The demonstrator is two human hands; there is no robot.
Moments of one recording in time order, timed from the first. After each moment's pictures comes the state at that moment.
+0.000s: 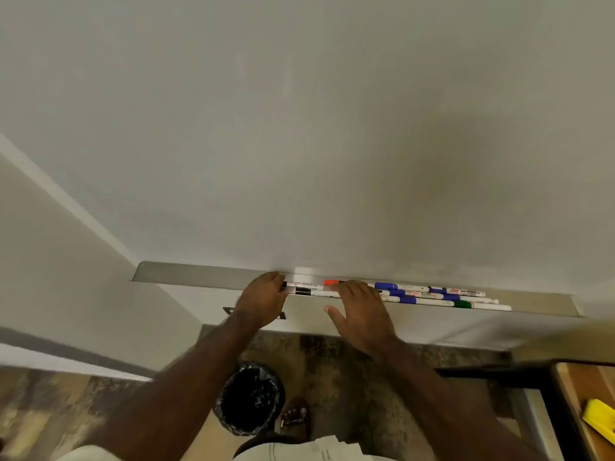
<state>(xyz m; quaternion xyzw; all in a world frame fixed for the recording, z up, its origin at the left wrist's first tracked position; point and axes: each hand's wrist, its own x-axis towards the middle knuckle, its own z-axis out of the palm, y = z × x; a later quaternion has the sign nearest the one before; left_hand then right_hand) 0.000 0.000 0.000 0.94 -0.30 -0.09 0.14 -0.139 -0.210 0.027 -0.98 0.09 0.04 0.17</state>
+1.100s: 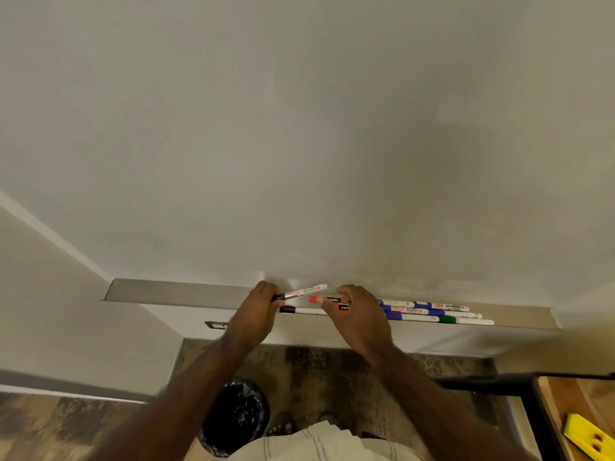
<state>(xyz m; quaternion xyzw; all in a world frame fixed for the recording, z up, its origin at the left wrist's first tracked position) 0.000 -0.021 0.003 0.90 -0.28 -0.10 0.31 -0.121 -0.231 0.058 -0.91 0.26 0.01 0.33</state>
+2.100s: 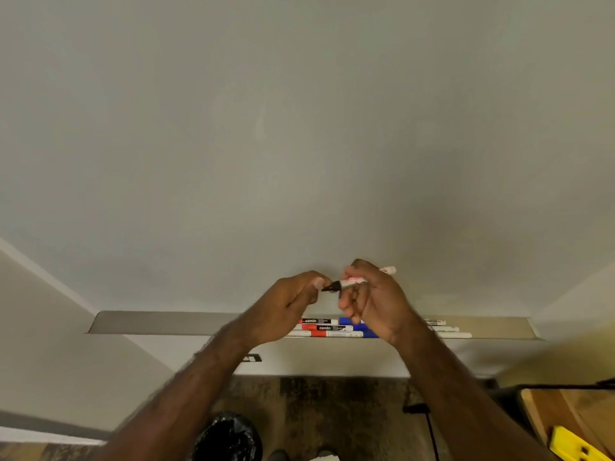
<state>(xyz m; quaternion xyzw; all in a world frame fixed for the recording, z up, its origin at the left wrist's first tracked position) -0.057 -0.116 0.172 0.77 -0.43 -0.16 0.45 -0.140 -0.313 0.171 -0.54 0.16 -0.01 0.83</state>
